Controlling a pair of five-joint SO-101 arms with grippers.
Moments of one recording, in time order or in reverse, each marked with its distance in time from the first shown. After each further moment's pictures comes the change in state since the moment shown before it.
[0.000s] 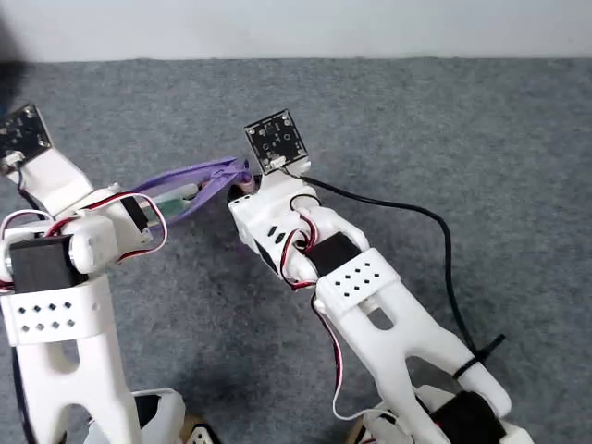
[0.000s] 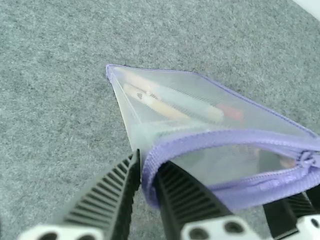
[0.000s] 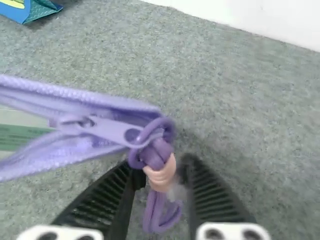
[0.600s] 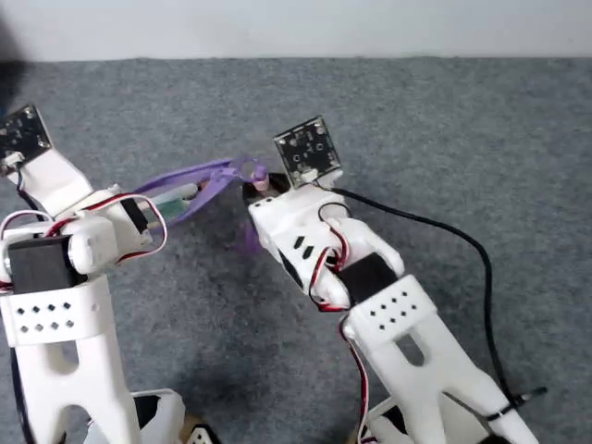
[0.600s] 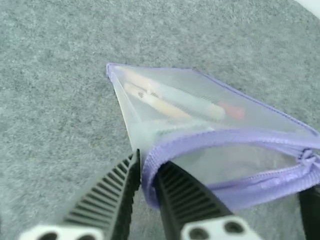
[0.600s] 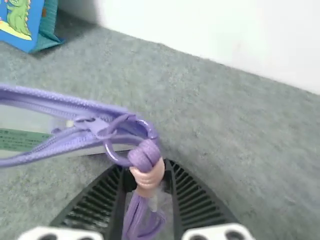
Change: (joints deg) left arm 0.0 0.0 0.0 1.2 -0.1; right arm 2.1 -15.4 5.5 4.5 2.8
